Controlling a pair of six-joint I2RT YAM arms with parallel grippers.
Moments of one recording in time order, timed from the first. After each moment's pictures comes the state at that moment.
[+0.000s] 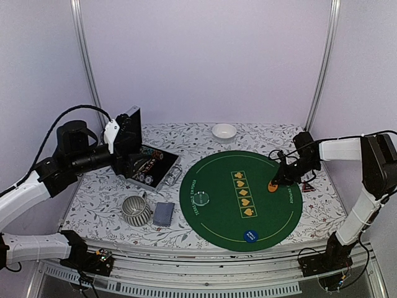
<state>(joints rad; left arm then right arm) -0.57 0.89 0.78 -0.14 0.25 0.22 0.18 1.69 0.98 -0.51 -0.48 0.25</state>
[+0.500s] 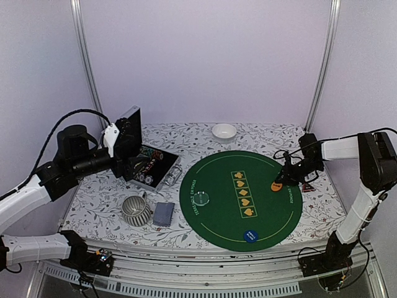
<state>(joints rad) -0.57 0.87 0.73 -0.10 0.22 0.23 0.10 1.74 0.98 -0.47 -0.50 0.26</state>
